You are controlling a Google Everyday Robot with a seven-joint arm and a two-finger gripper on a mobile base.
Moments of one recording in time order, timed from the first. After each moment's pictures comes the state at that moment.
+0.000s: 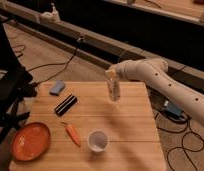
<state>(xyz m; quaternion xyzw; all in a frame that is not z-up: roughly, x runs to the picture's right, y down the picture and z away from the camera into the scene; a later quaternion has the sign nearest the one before) 0.079 -0.098 0.750 -0.06 -0.27 0.46 0.85</state>
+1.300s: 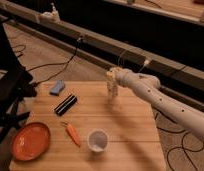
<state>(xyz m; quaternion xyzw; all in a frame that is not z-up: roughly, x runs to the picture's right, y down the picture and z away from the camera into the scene) 0.083 -0.093 0.824 0.03 -0.35 0.49 0.80</state>
